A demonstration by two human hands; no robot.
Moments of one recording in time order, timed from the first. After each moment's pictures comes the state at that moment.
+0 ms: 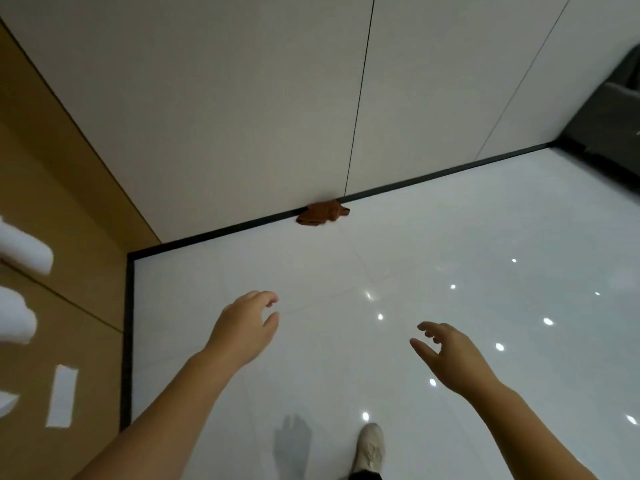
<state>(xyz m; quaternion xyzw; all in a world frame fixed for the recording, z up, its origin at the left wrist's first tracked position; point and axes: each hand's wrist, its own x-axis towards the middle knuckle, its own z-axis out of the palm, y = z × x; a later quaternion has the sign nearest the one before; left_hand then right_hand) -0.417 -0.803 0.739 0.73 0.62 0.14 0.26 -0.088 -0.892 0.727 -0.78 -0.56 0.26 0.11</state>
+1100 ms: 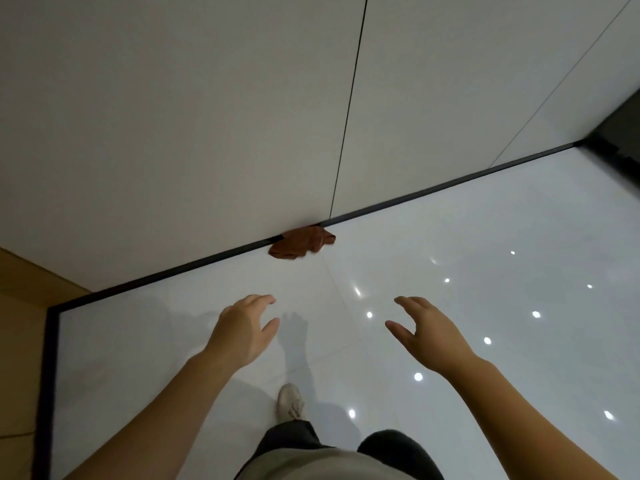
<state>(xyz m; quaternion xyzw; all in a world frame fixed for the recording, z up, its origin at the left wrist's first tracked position) -0.249 -0.338 0.687 0.73 0.62 0.06 0.30 0.056 -0.399 0.721 -0.74 -0.63 0.25 0.03</state>
